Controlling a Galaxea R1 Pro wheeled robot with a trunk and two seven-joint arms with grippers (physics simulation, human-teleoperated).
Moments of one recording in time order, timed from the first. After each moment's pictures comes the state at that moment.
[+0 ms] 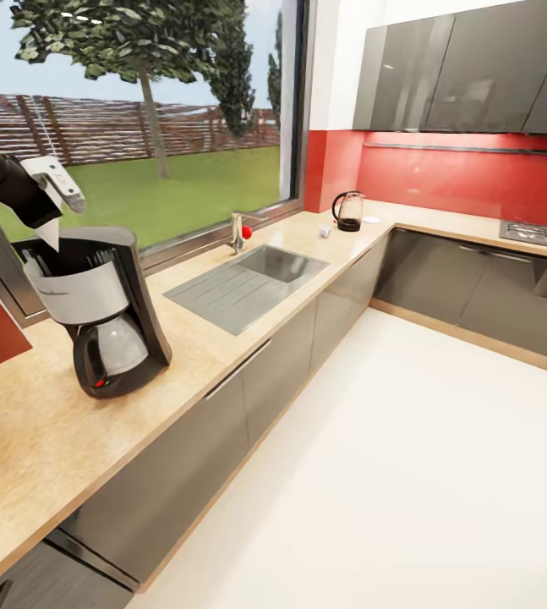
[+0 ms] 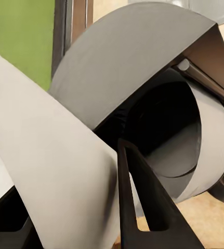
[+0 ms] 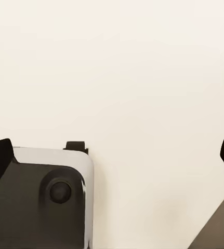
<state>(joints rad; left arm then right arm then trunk) -1.66 0.46 -0.30 -1.14 -1.18 0.71 -1.56 -0.02 -0.11 -0.01 -0.53 0.01 -0.10 -0.01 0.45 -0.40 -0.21</state>
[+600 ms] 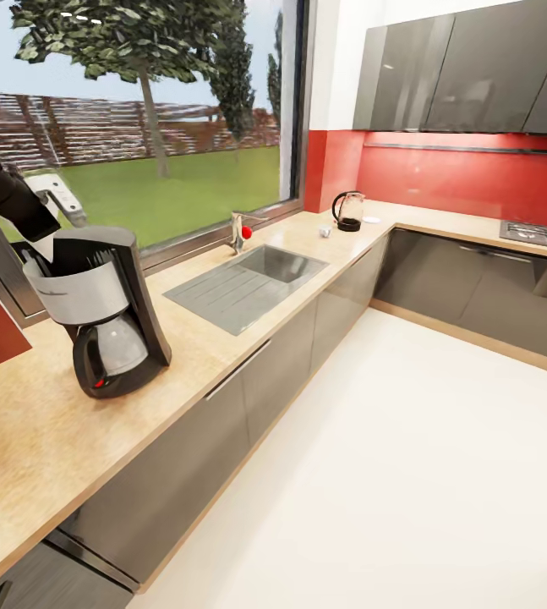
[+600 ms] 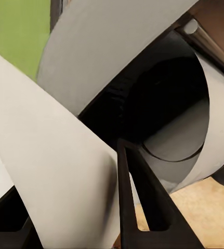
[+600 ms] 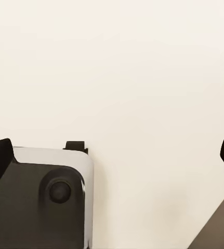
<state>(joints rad) -1.61 0.46 -0.30 -1.14 -1.24 0.71 -1.56 -0.02 -0.11 -0.01 -0.53 0.01 -0.10 -0.01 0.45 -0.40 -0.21</state>
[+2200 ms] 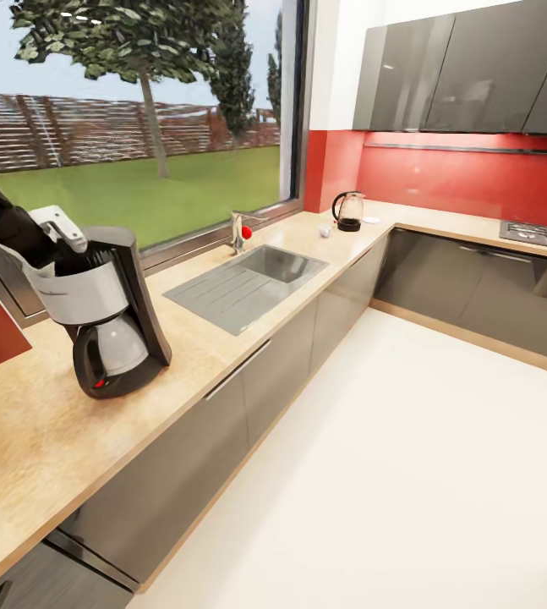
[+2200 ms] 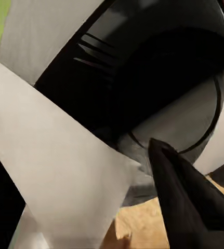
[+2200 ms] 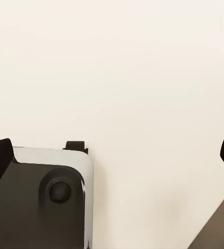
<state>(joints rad) -1.48 0.46 -0.20 -1.12 -1.23 0.71 -1.44 -0.02 -0.11 -0.01 -0.53 0.01 -0.10 -0.01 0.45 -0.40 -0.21</state>
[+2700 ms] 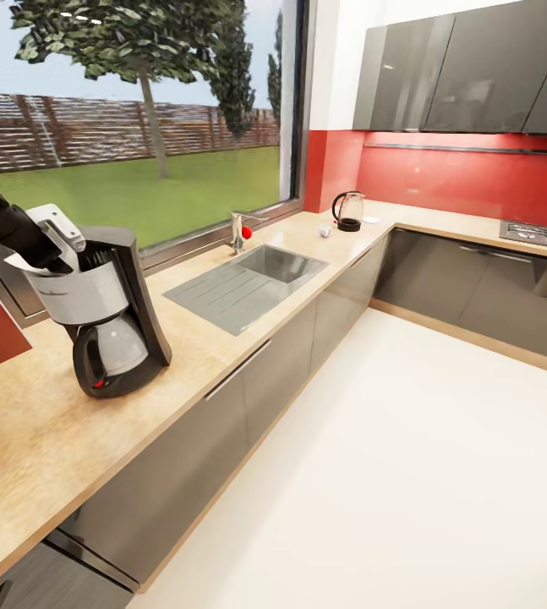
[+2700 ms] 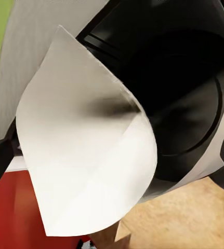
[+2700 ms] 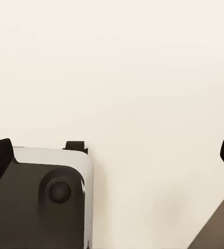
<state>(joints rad) -1.48 0.46 -0.19 -1.12 -1.23 0.71 -1.44 -0.02 -0.11 -0.01 -0.53 0.01 -0.10 -0.01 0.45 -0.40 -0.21</state>
